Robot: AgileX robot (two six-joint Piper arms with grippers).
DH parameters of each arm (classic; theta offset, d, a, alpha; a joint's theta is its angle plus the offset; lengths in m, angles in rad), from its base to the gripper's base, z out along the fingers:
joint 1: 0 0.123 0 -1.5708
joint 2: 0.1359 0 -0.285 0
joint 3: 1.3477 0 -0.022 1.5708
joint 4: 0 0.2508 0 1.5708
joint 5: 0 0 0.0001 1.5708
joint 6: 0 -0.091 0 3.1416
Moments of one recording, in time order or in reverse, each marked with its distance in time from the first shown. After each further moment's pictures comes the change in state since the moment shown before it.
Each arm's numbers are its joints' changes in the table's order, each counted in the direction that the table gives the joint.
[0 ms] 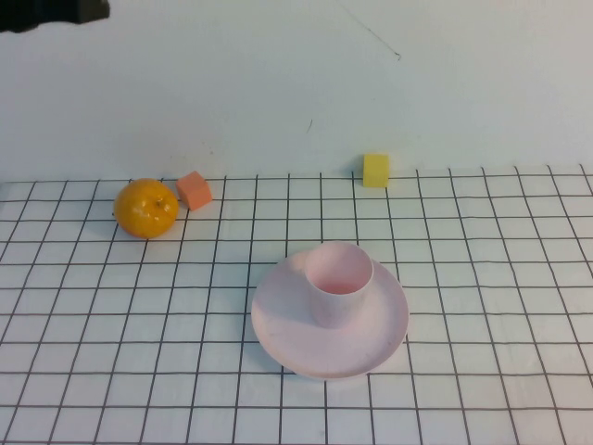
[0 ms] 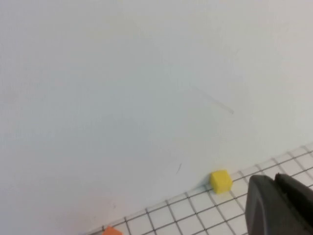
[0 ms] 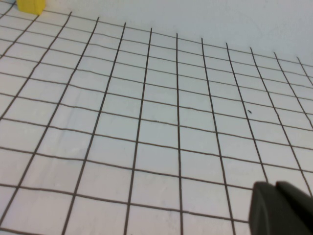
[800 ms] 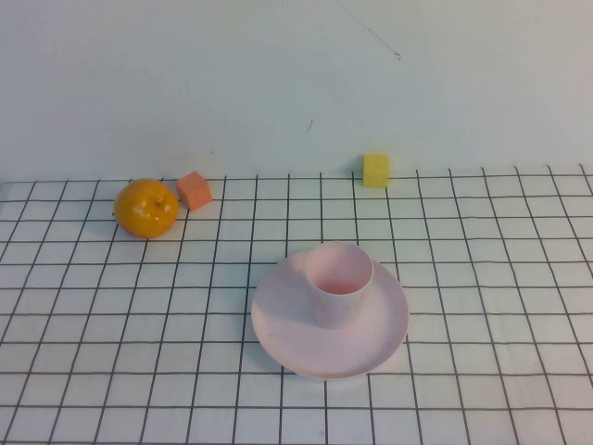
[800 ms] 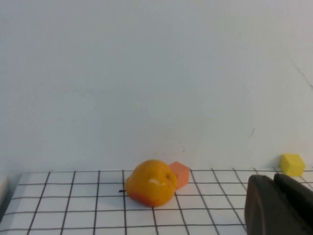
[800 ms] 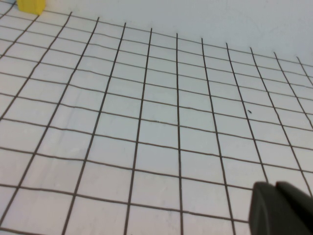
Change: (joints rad) right arm 0.000 0.000 0.000 0.000 0.000 0.000; left arm 0.318 -0.915 1.227 -0.139 0.572 0.002
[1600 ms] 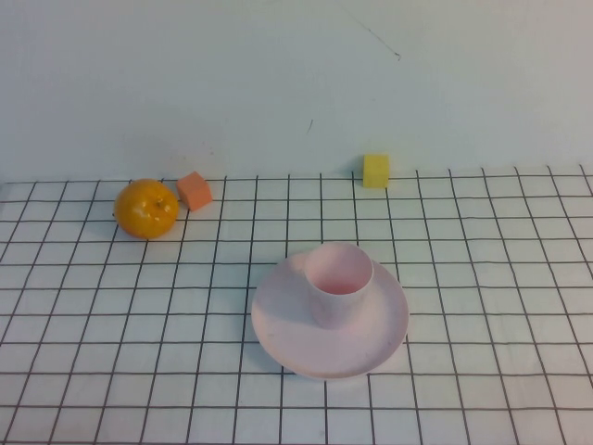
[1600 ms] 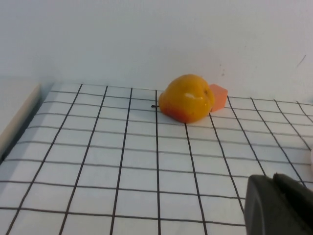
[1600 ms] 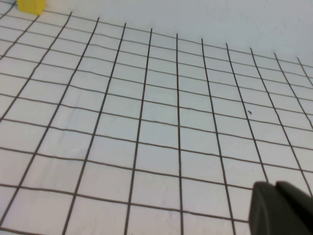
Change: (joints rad) right arm 0.000 0.000 0.000 0.000 0.000 0.000; left arm 0.100 -0.175 0.236 -0.017 -0.085 0.021
